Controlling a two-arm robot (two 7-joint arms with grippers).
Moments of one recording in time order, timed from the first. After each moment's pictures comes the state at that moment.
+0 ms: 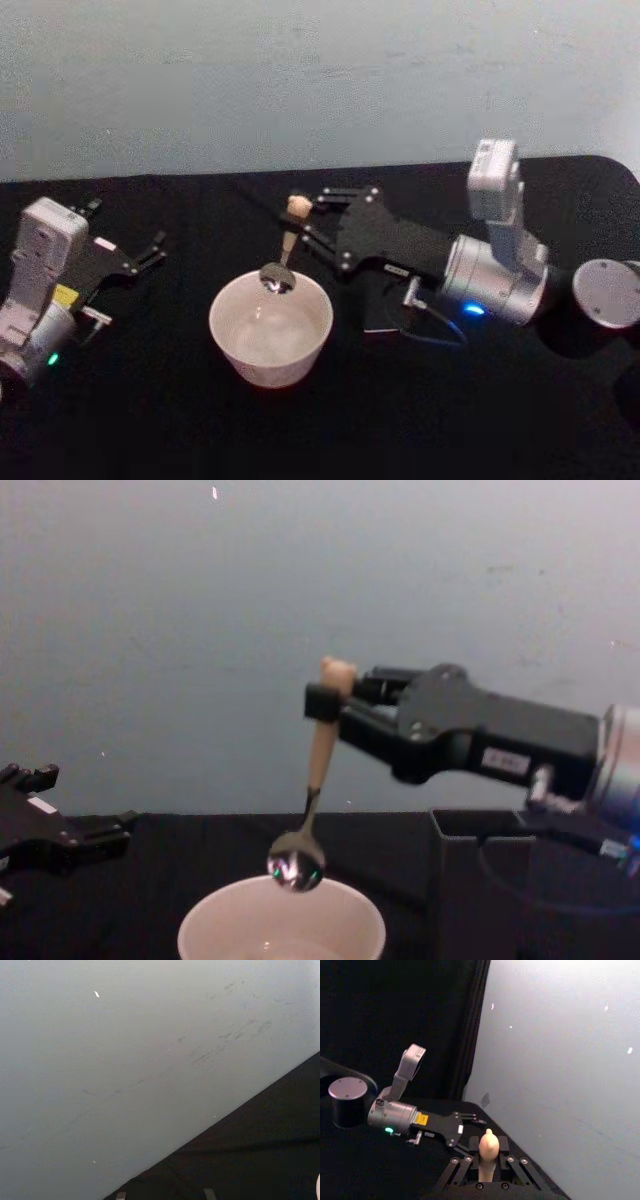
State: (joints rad) left arm -0.20 0.60 0.45 -1.41 -0.25 -0.12 0.03; right arm 0.42 0.40 -0.56 -1.38 0.45 -0.28 0.75
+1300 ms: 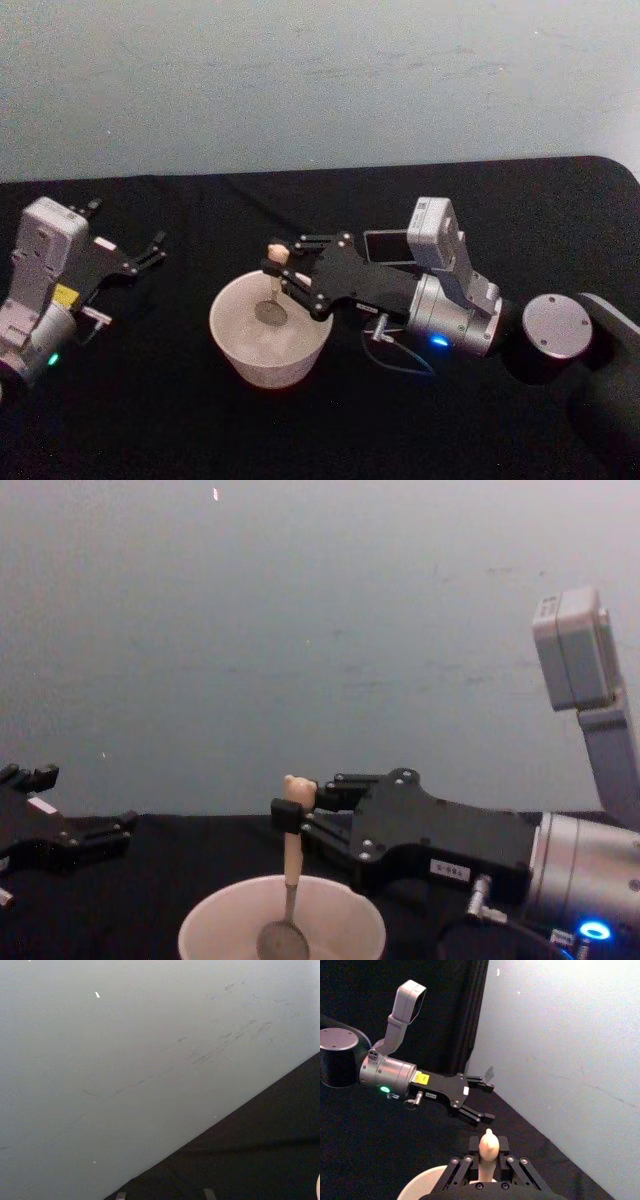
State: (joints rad) left arm -0.20 0.60 0.45 -1.41 -0.25 -0.12 0.03; right arm 0.46 0.29 -0.60 -1.14 0.33 -0.38 0.74
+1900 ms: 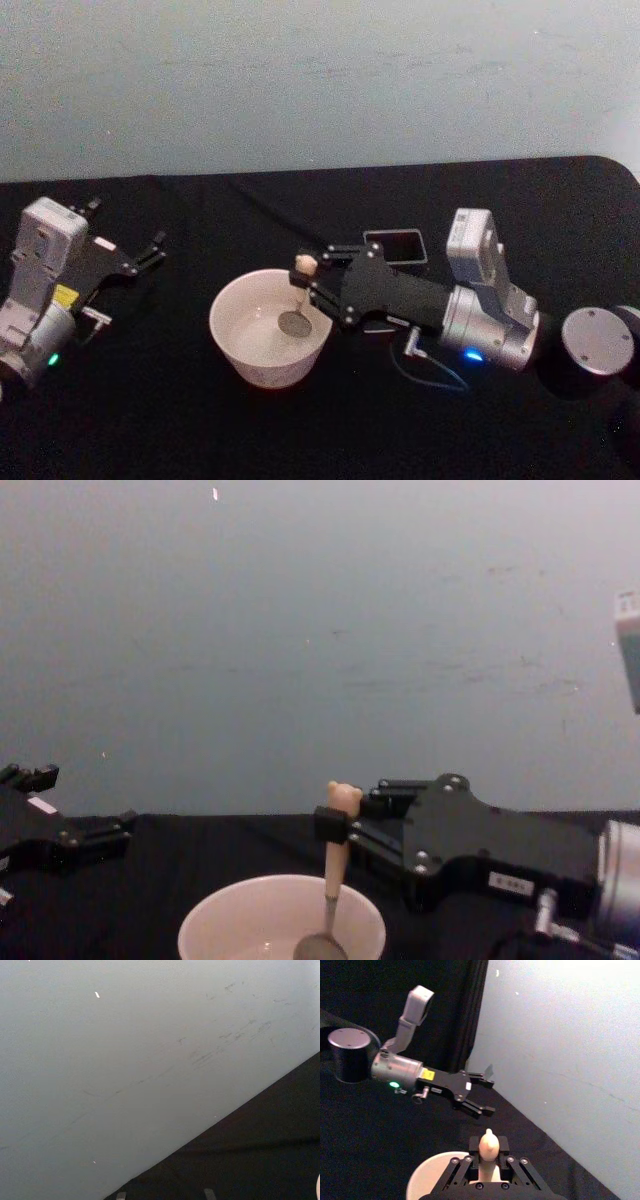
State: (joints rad) left arm -0.20 0.60 0.45 -1.41 -0.25 -0.12 0.03; right arm 0.38 0.37 -0.56 -1.26 0.35 -0.36 0.75
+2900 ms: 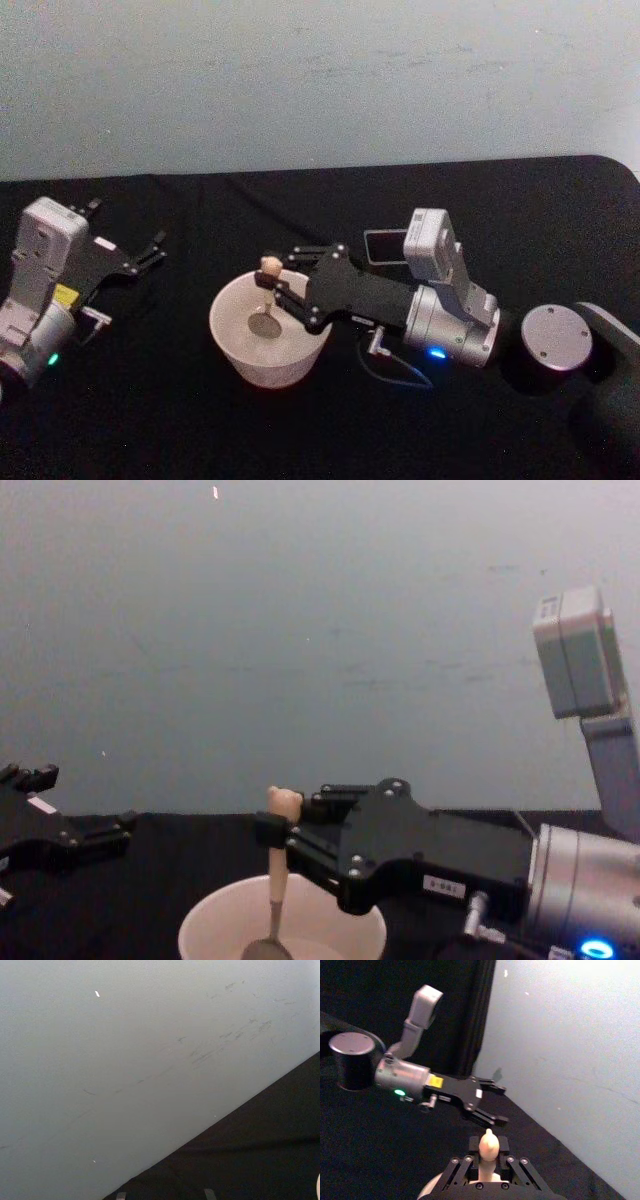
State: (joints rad) left arm -0.20 0.60 0.45 -1.41 -0.25 -0.12 0.03; right arm 0.42 0.31 -0.62 -1.22 0.34 -0.36 0.73
